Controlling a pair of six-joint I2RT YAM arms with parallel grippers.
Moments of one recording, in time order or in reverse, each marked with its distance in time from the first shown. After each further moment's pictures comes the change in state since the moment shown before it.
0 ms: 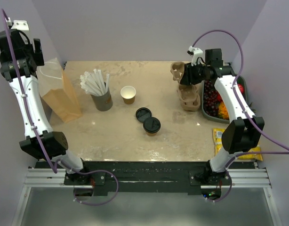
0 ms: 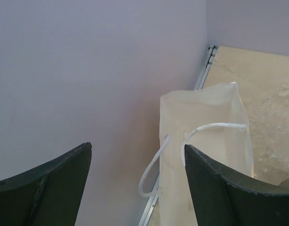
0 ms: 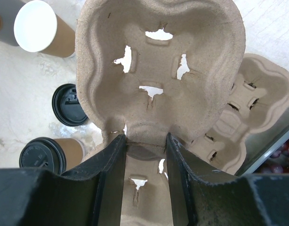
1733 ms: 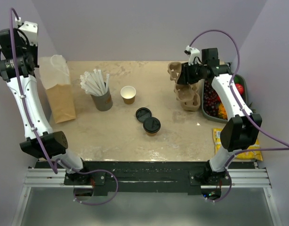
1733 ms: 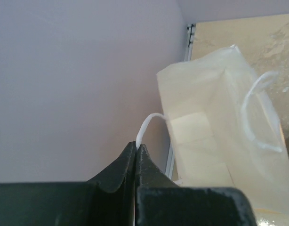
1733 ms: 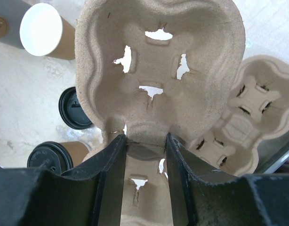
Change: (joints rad) left arm 0.000 0.038 0.080 -0.158 0.132 0.173; right arm 0.023 0.035 0.015 0.001 0.001 0.043
